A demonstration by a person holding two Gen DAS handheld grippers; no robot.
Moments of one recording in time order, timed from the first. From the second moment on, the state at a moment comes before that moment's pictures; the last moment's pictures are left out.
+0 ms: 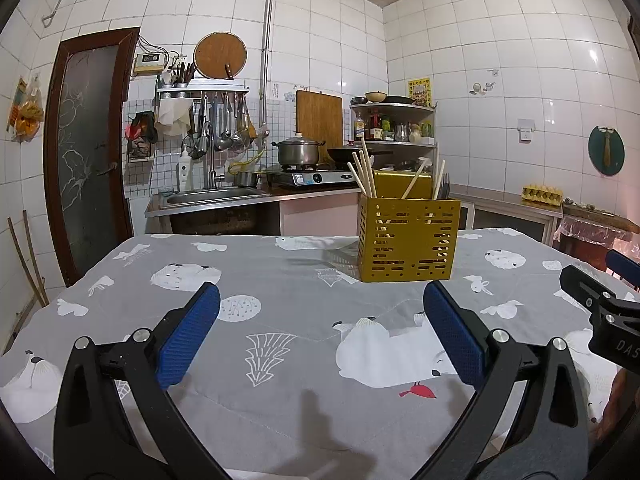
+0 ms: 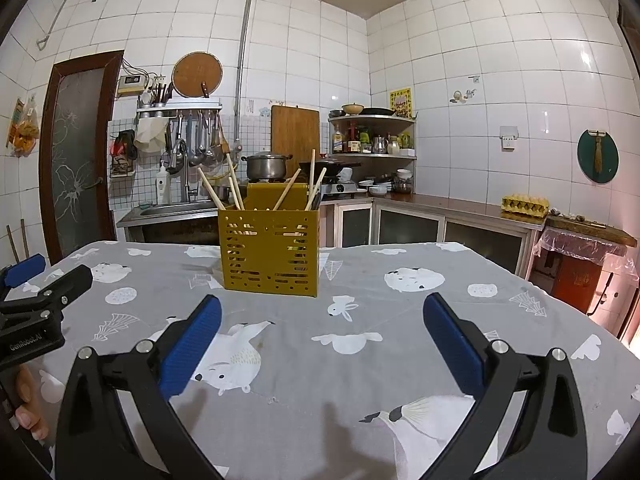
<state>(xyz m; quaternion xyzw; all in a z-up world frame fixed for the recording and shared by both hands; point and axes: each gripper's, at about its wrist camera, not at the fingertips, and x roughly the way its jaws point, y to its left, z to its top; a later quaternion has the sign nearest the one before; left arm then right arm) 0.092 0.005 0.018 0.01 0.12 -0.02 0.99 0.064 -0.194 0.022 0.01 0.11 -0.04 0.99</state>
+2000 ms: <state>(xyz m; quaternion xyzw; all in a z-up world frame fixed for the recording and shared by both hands) 0.085 0.000 0.021 0.01 0.11 -0.02 0.99 0.061 -0.196 0.026 0.01 0.10 -0.04 0.99</state>
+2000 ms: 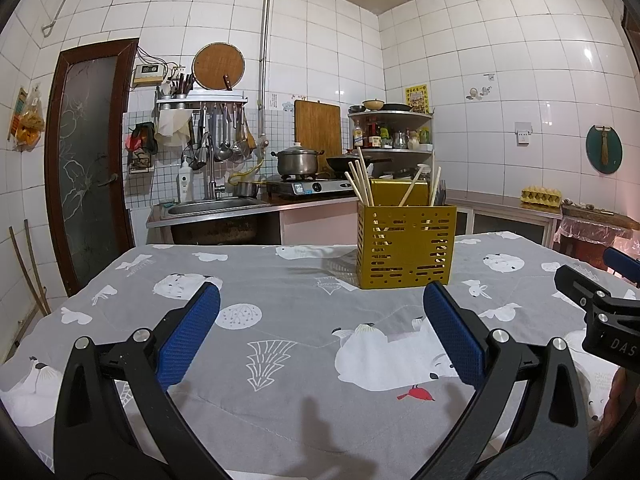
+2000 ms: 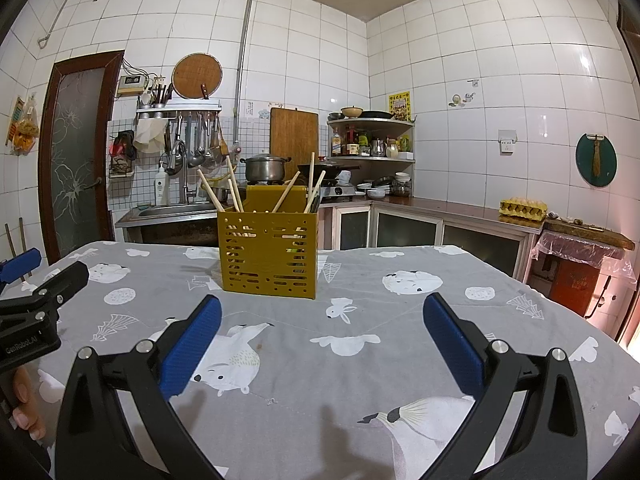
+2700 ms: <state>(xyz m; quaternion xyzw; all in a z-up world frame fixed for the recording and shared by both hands) 0.085 0.000 0.021 0.01 0.10 -0.02 0.99 0.061 -0.197 0.026 0.01 0.10 -0.04 0.99</state>
